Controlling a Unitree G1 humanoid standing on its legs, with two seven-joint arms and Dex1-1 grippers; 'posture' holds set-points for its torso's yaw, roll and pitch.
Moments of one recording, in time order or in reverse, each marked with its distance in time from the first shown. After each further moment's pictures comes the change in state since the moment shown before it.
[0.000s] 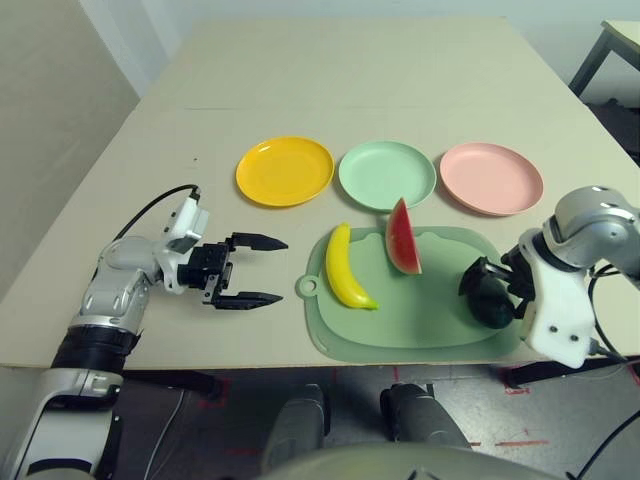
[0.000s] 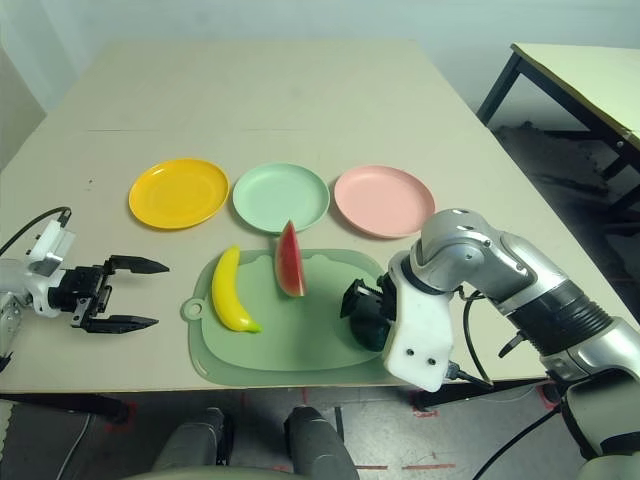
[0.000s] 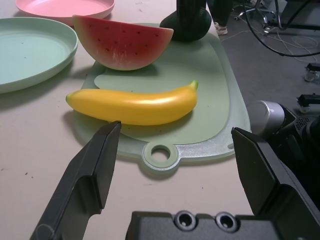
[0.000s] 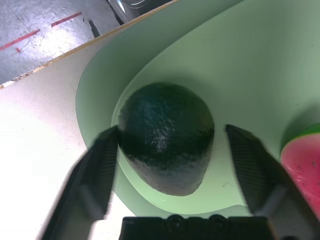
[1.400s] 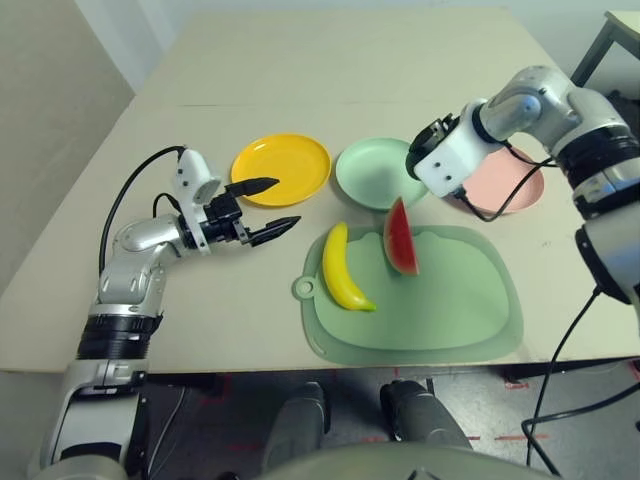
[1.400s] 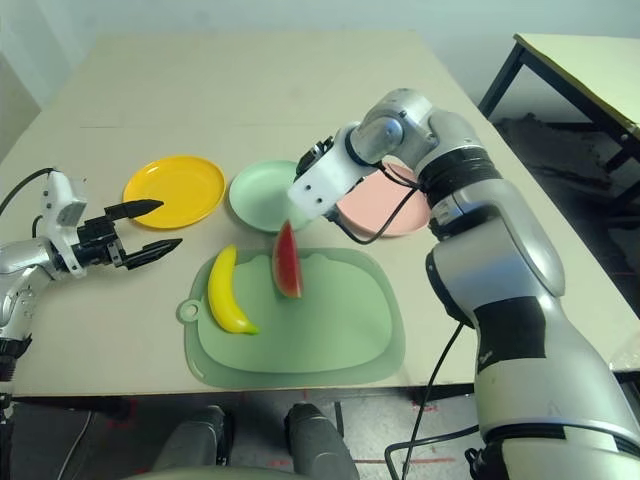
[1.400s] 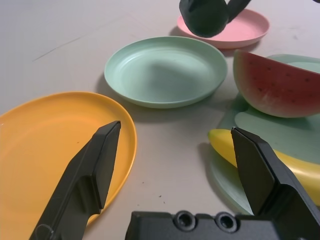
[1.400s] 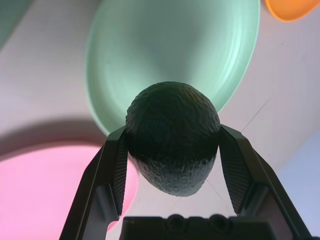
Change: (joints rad) left arm -0.060 -0.126 0.093 -0.230 0.161 0.281 0.634; right arm -0.736 0.582 0.092 1.202 -0.617 -0.049 -0.726
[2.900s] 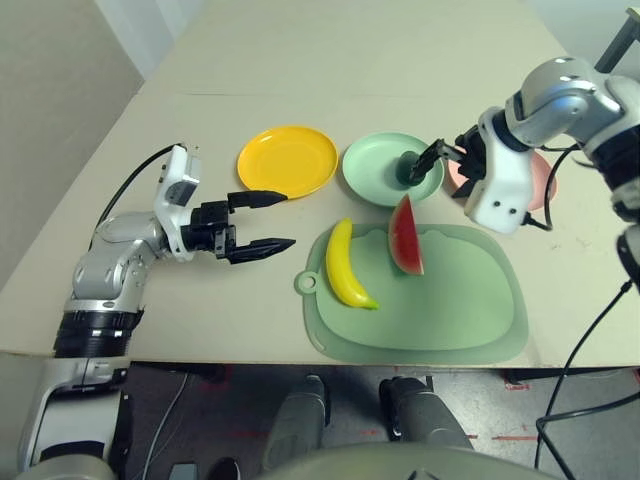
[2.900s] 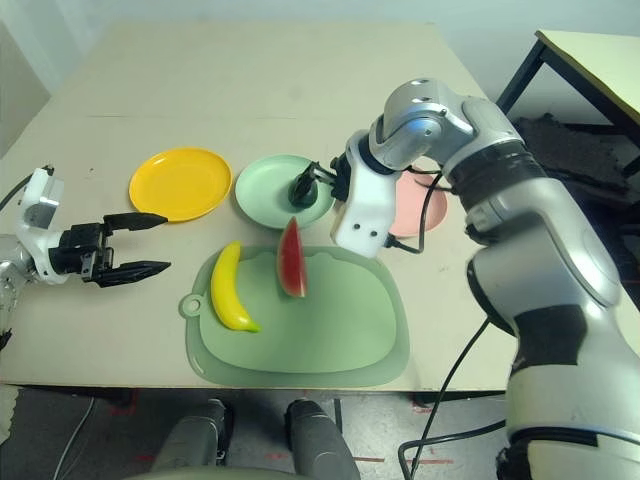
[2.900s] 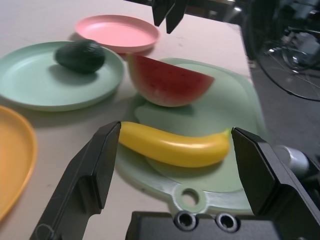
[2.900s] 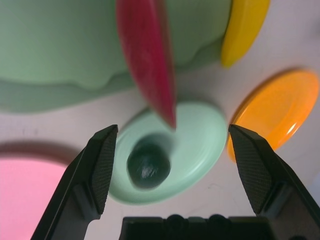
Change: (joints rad) left arm -0.016 0.099 0.013 0.073 -0.179 0.031 -0.529; right arm 0.127 -0.288 0.108 -0.721 0.641 -0.215 0.604
